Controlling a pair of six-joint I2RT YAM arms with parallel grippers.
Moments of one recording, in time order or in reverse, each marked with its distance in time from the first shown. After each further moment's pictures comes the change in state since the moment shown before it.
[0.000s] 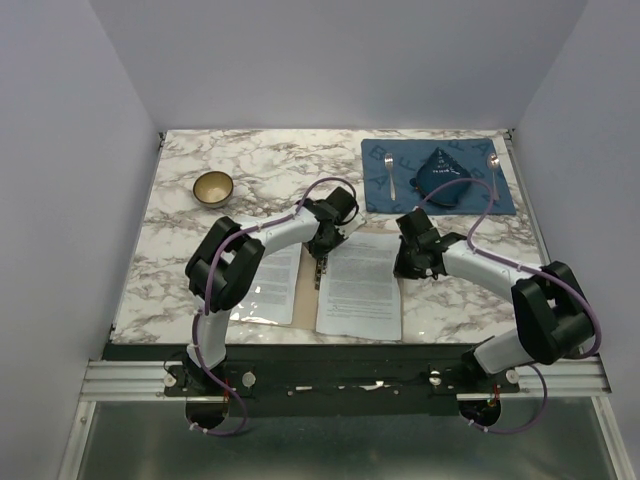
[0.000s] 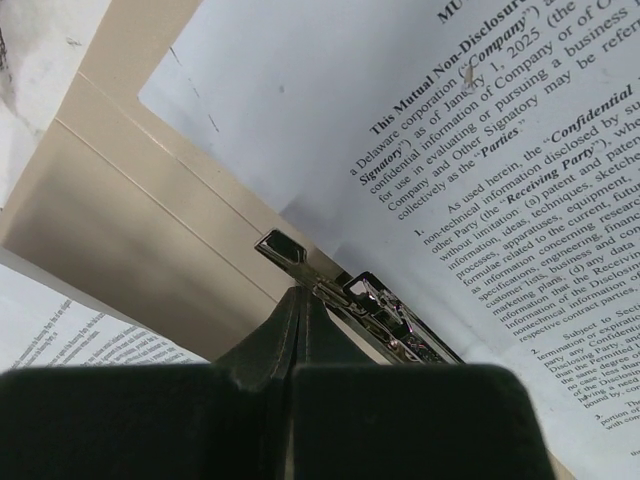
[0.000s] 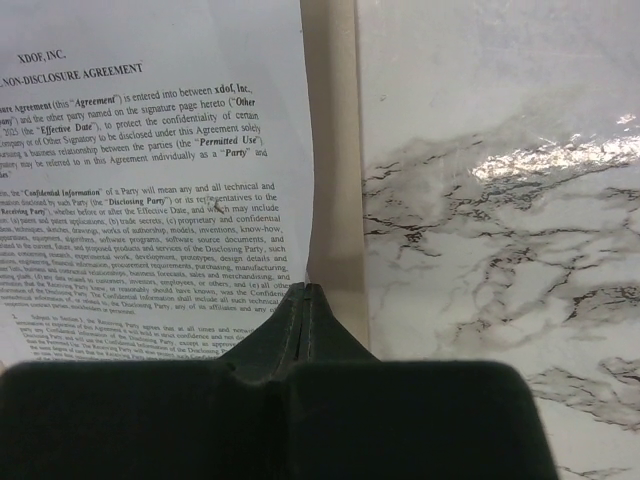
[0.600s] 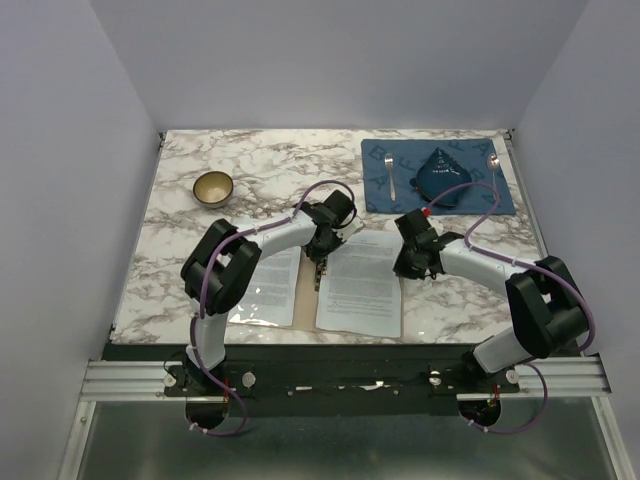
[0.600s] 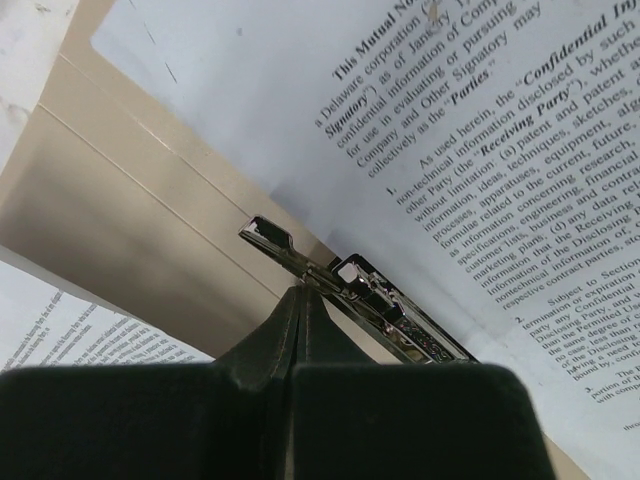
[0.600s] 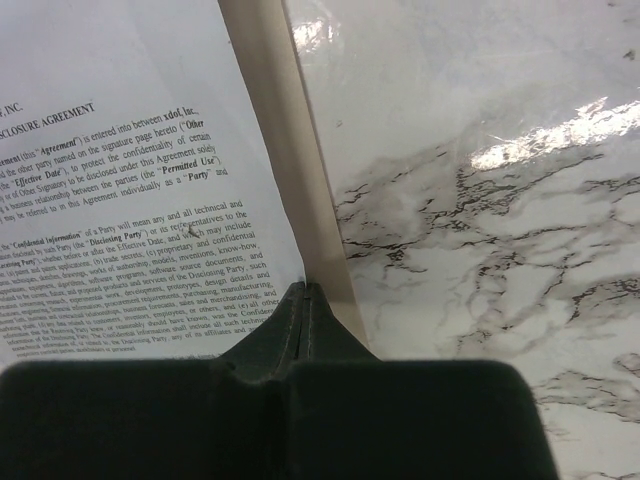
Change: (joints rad) left arm -0.004 -0.033 -0.048 0.013 0.007 0.000; right arm -0.006 0.043 0.009 0.006 0.063 0.126
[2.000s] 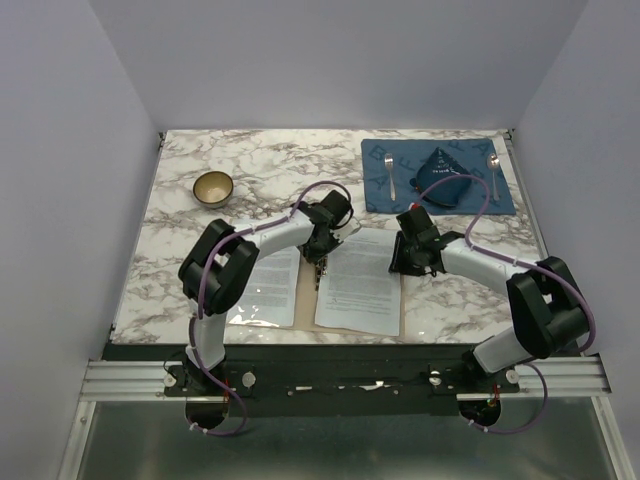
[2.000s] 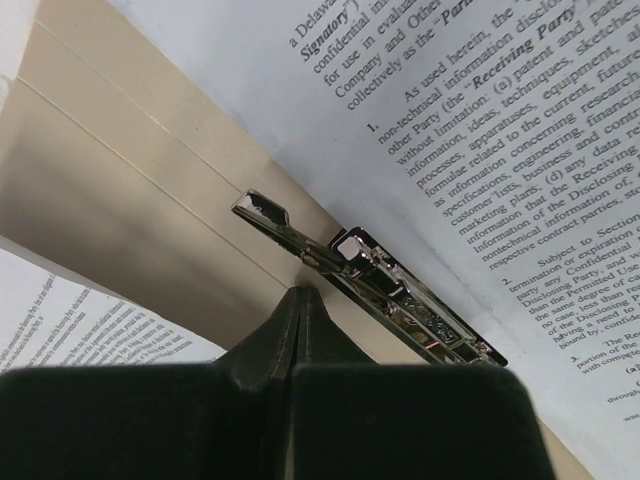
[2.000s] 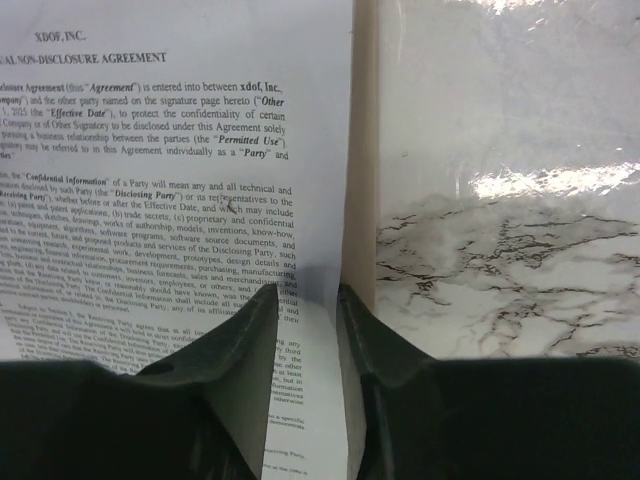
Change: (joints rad) left arm 0.014 -0.016 -0.014 -0.023 0.000 0.000; right arm -0.013 0.001 0.002 0.064 -0.082 -0.201
